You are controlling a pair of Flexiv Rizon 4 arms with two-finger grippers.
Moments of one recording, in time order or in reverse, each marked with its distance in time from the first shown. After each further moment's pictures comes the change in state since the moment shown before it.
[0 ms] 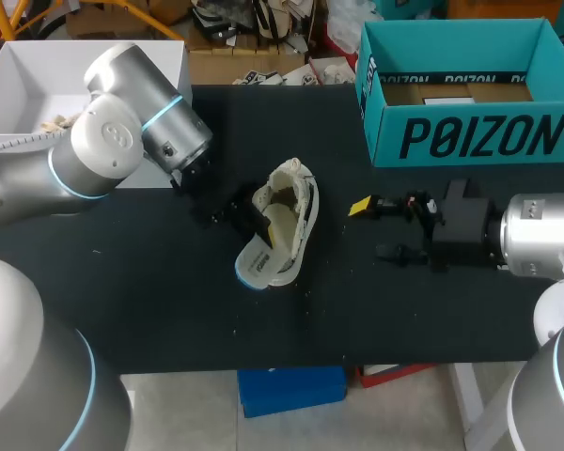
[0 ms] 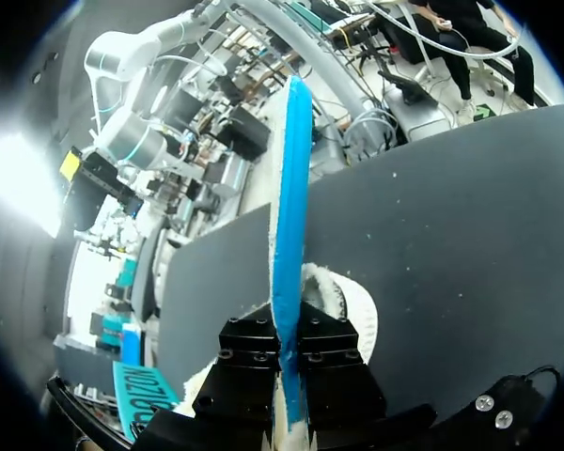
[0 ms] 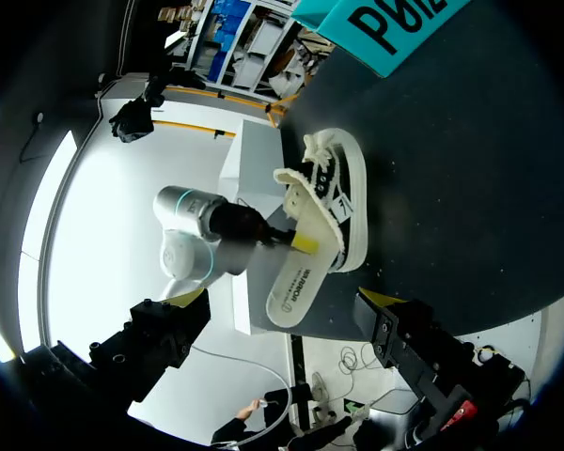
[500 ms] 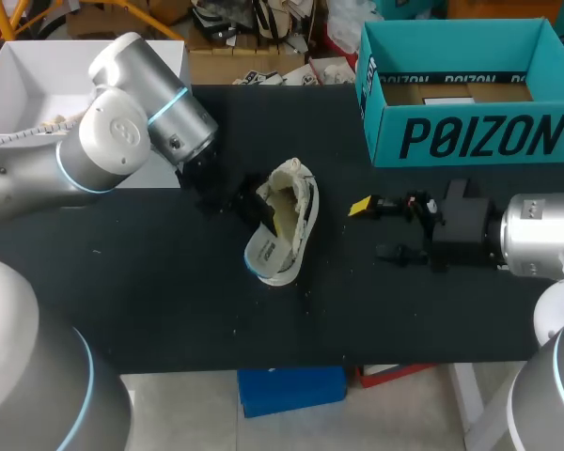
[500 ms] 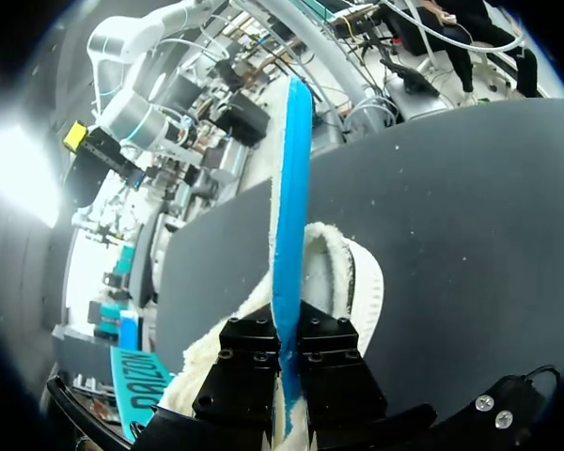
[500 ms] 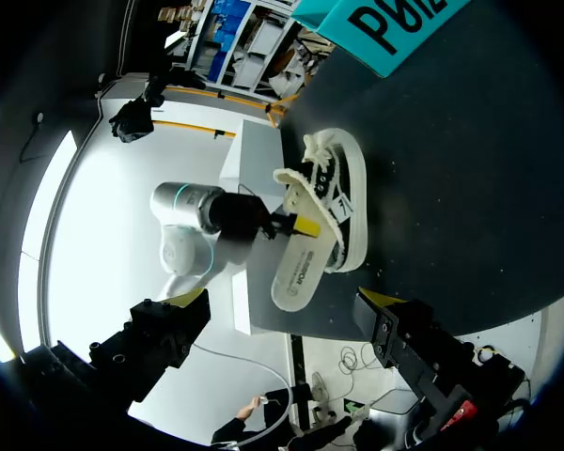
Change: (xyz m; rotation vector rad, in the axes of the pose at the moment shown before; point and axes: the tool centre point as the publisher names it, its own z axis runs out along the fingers) left arm -0.004 0.027 -0.006 -0.064 0.013 -0.013; right arm 0.000 0.000 0.000 0.000 0.000 0.000
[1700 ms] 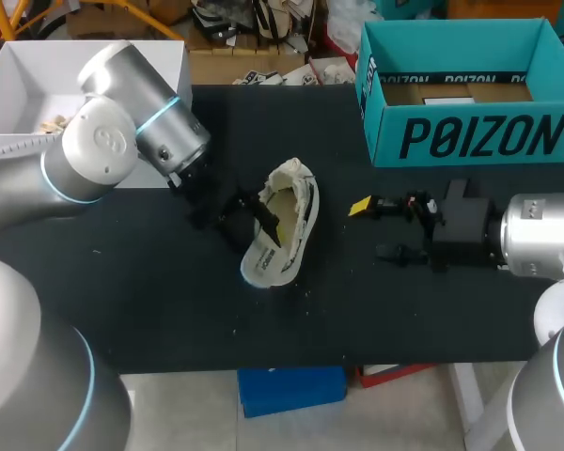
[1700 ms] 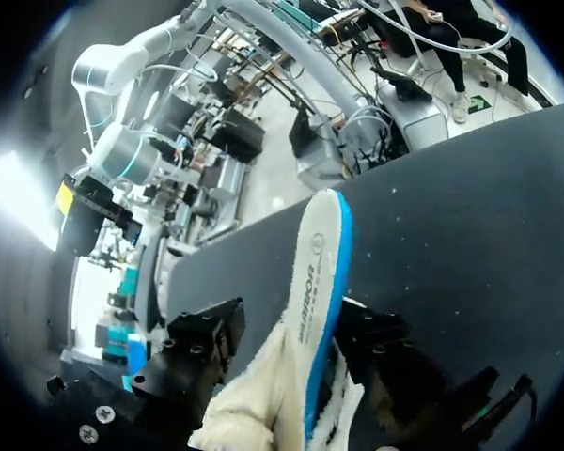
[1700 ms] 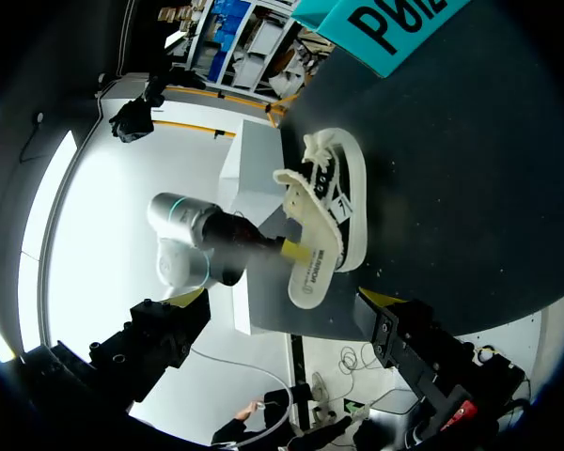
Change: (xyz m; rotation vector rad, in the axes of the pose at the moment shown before) left arm 0.003 -0.051 0.002 0.063 -0.001 0.067; right arm 0.000 0.000 0.000 0.000 0.000 0.000
